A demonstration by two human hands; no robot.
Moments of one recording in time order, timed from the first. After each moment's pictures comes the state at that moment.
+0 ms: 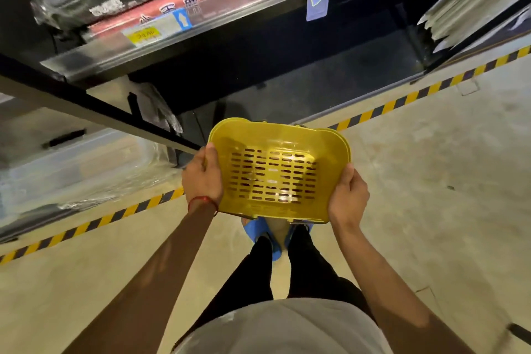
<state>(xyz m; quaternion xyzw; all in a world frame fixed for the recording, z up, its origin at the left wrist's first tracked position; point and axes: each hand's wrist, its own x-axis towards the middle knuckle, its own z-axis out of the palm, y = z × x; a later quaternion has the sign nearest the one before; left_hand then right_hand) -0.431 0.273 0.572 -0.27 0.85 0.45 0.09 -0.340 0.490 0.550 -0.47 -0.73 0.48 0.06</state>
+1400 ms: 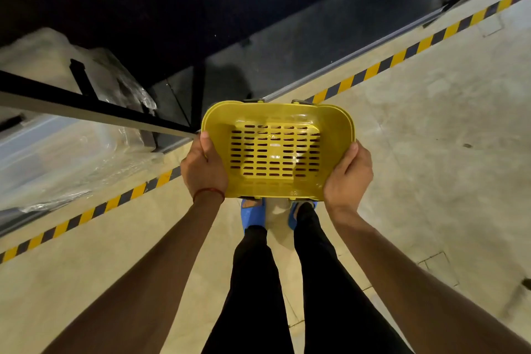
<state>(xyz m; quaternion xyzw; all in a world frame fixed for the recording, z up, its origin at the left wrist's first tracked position) -0.425 0.279 0.423 -0.22 0.91 0.34 0.07 -0.335 0.482 0.420 -0.45 -0.79 0.39 0.13</state>
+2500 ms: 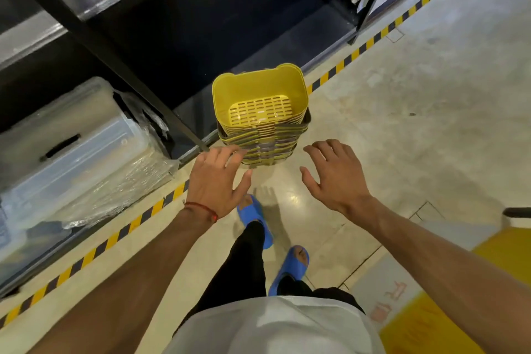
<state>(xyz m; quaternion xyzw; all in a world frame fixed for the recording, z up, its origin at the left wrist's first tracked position) -0.221 0.154 0.596 0.40 0.91 0.07 0.02 -0.089 0.394 0.588 -0.10 -0.99 0.07 0.00</state>
